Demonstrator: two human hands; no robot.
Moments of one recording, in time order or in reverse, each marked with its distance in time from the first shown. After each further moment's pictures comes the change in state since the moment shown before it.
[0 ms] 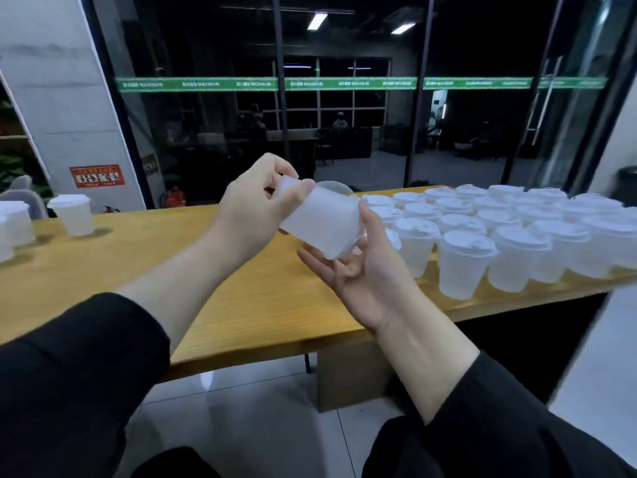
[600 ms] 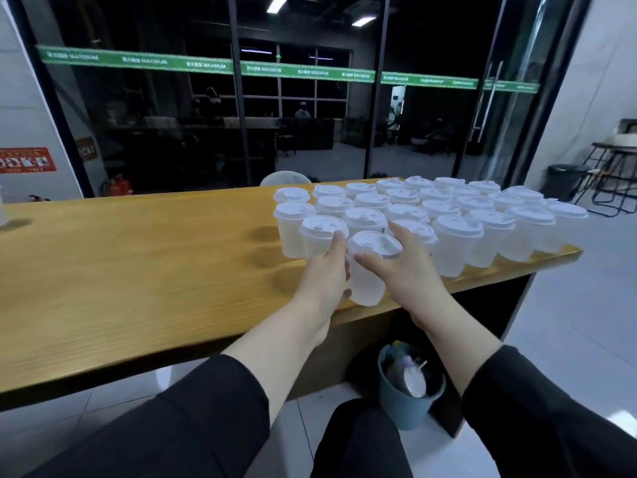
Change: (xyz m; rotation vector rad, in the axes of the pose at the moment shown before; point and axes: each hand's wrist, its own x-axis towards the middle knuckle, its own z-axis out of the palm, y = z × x) left_hand -0.055 0.023 0.174 -0.747 -0.293 -0.612; right_hand 0.004 -0.067 -0.131 -1.314 0.346 -0.451
